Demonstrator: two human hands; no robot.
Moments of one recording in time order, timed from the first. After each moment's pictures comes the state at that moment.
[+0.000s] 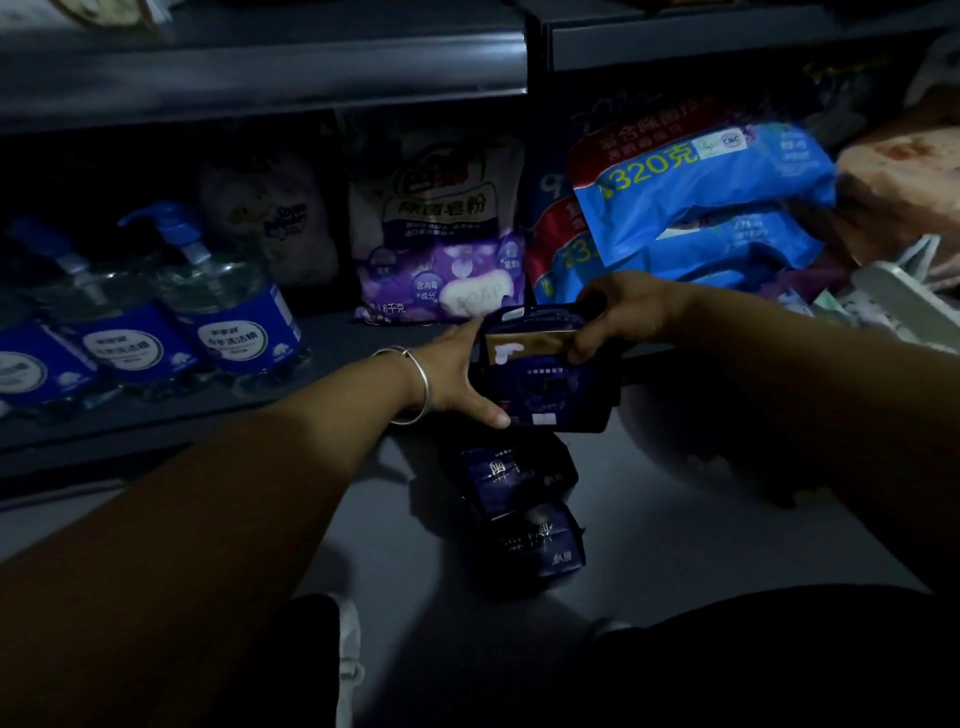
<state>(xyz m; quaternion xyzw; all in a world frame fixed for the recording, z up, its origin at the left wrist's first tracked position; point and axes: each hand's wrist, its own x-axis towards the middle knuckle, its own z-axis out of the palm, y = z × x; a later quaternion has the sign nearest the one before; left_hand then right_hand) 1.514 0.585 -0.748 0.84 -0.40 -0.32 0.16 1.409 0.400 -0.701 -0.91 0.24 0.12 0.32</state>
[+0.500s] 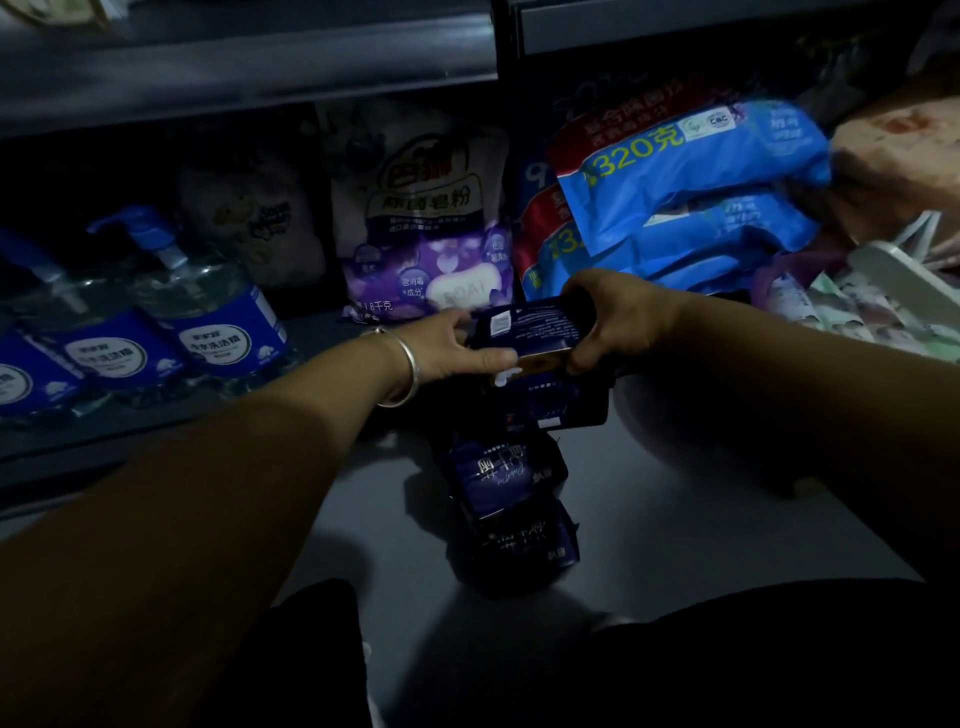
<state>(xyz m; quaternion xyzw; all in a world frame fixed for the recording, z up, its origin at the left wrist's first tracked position) 1.517 0.565 -0.749 0.82 -0.29 -0.38 0.32 1.397 0.393 -0.714 -0.93 0.19 0.08 0.31</state>
